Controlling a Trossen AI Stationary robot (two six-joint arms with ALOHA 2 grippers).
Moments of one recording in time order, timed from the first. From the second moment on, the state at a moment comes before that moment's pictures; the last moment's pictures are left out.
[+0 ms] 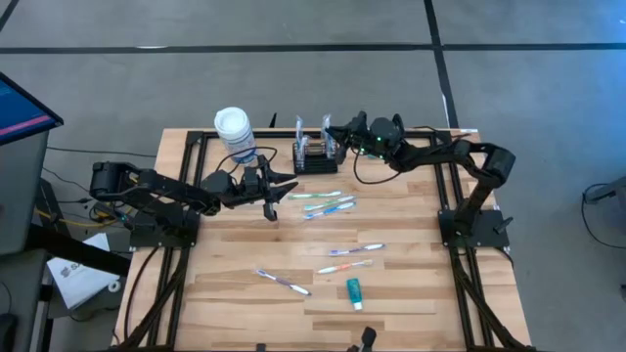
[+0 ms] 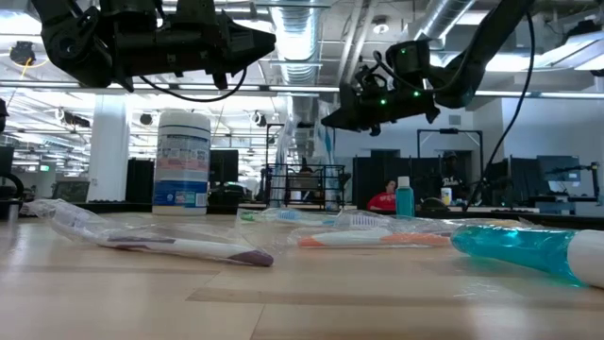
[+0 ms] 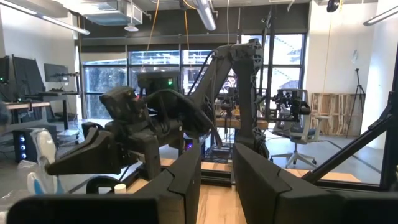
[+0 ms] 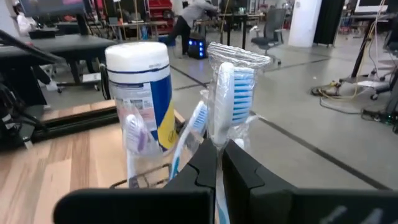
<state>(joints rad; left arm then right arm) 0.13 1.39 0.40 1.26 -0.08 0.00 -0.56 1.72 0.83 0.81 -0.08 0.03</state>
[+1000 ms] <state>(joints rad) 0.13 1.39 0.40 1.25 -0.08 0.00 -0.56 1.82 0.83 0.84 -0.09 0.08</state>
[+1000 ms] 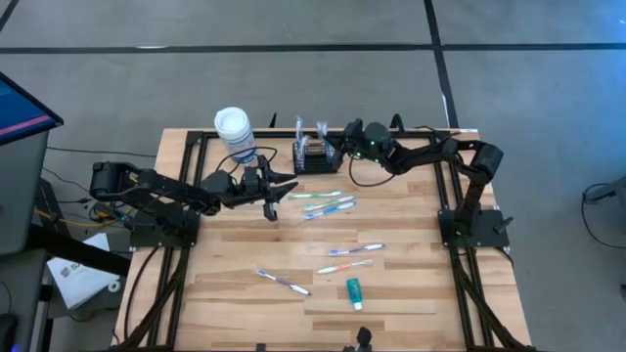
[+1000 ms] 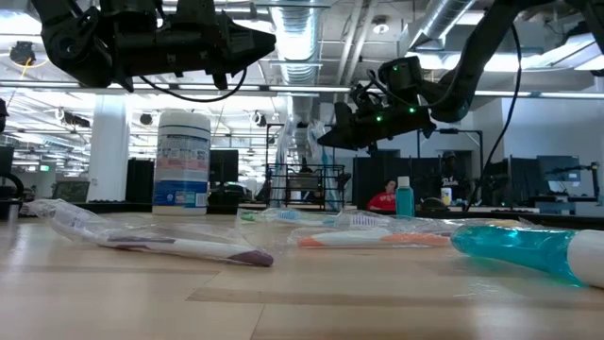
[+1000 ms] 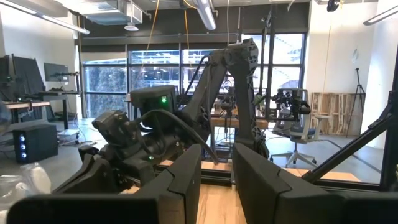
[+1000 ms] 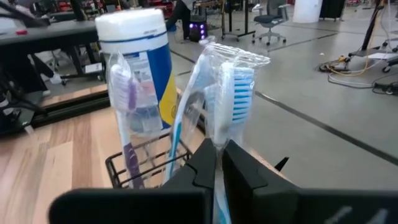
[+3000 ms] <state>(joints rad) 0.13 1.39 0.40 1.25 -0.08 0.00 -0.28 1.49 0.83 0.08 -0.08 -0.08</state>
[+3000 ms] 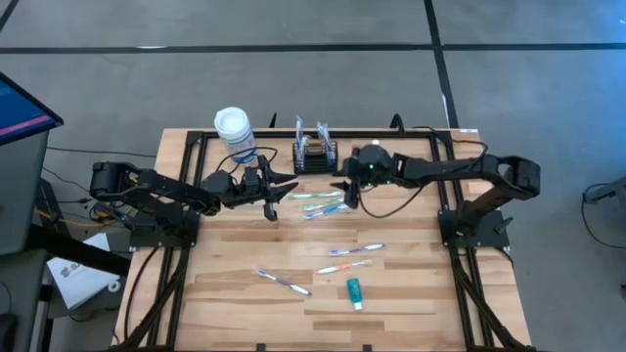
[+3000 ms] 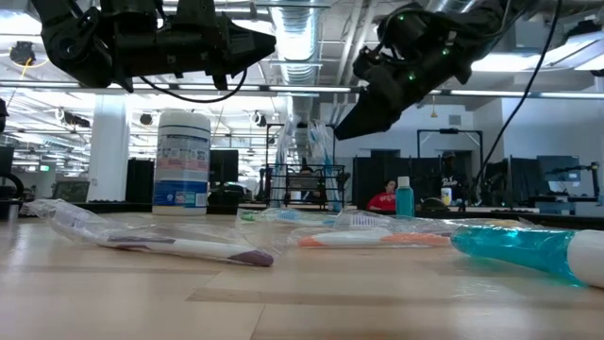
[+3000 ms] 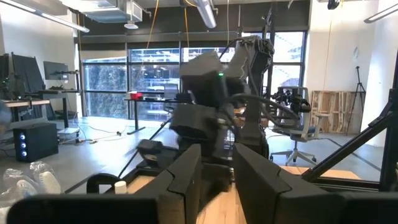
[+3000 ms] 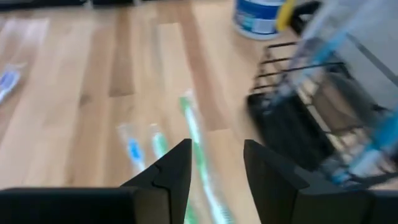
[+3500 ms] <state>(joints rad) 0.13 1.39 0.40 1.25 -0.08 0.00 -0.17 1.49 0.83 0.04 -0.08 -0.09</state>
